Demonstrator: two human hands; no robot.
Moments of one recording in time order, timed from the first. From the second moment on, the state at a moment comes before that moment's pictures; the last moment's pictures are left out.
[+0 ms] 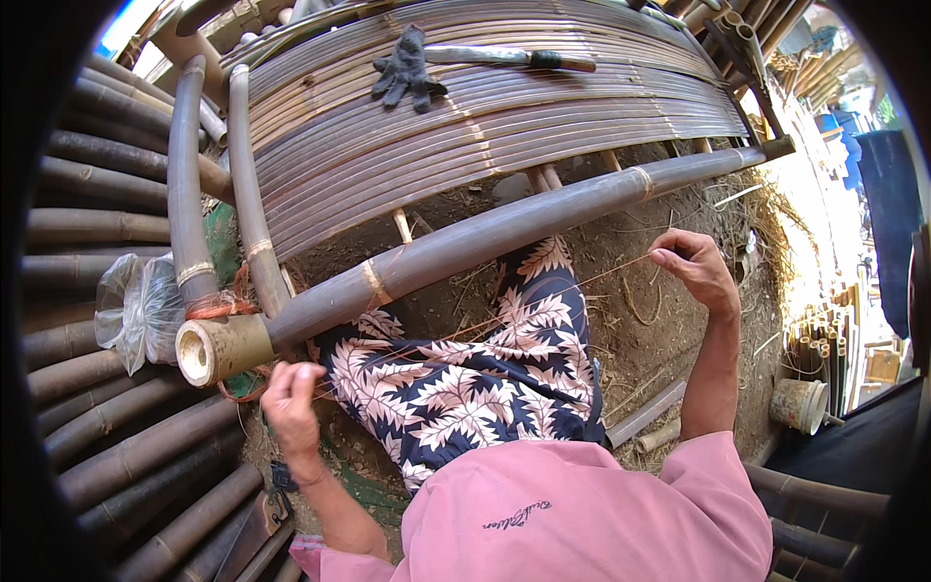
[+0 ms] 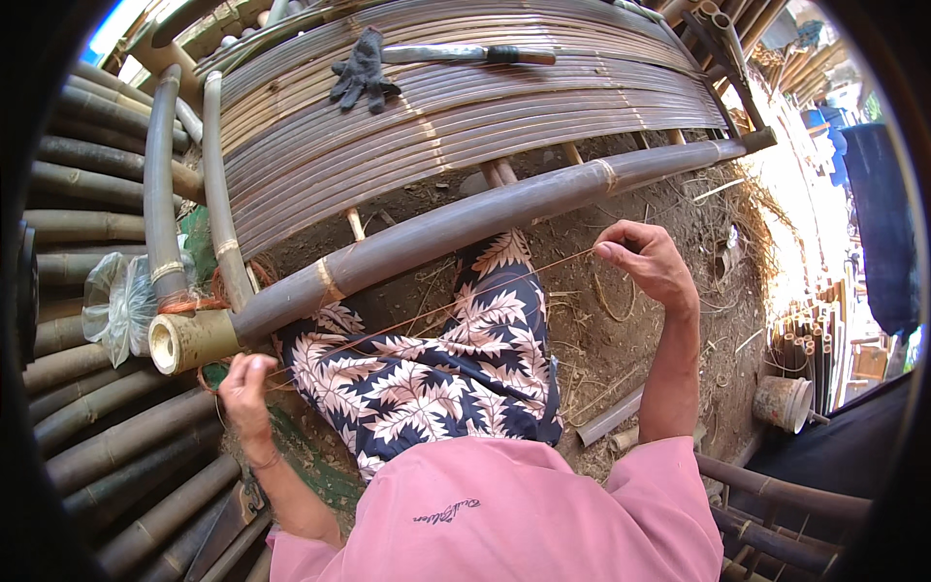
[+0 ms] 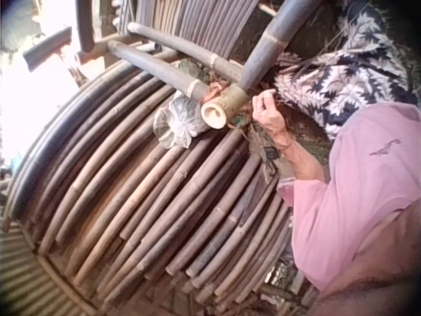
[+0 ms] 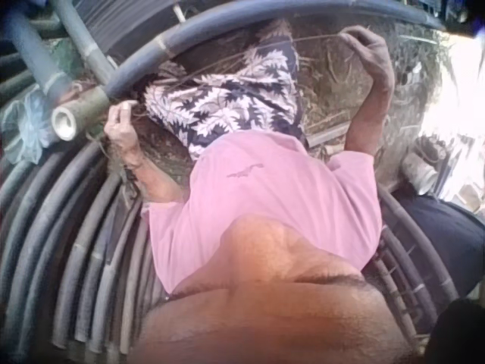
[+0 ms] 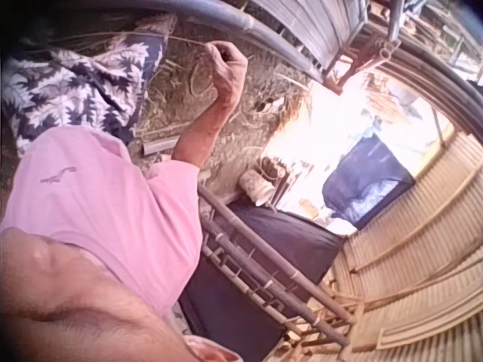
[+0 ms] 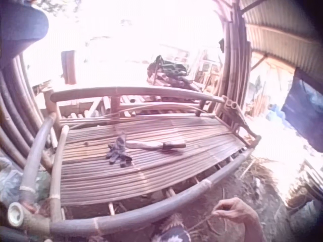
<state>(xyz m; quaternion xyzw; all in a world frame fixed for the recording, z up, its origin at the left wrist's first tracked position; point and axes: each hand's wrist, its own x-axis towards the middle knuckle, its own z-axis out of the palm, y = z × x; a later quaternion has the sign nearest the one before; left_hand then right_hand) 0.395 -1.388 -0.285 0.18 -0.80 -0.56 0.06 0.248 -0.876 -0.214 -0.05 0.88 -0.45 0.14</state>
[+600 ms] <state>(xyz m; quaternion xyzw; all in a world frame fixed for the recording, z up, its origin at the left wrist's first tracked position) 0.572 -1.569 -0.123 0.33 -0.90 0.09 0.26 0.232 -0.884 -0.270 -0.01 0.81 -0.53 0.23</state>
